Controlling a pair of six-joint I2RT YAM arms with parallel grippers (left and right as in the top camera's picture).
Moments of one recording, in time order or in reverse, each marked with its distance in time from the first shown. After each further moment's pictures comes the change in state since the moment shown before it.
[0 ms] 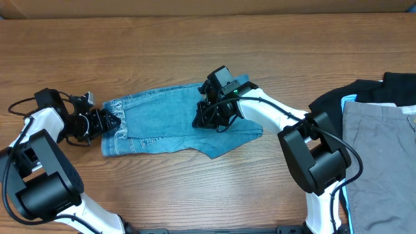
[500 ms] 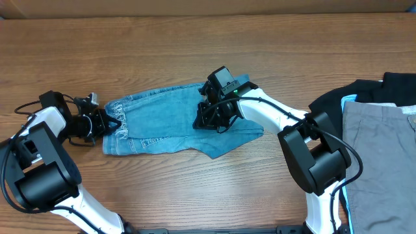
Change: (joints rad) left arm 0.002 0.071 0.015 -0.008 0.100 -0.003; right arm 0.000 0.000 0.000 -0.019 0.000 0.000
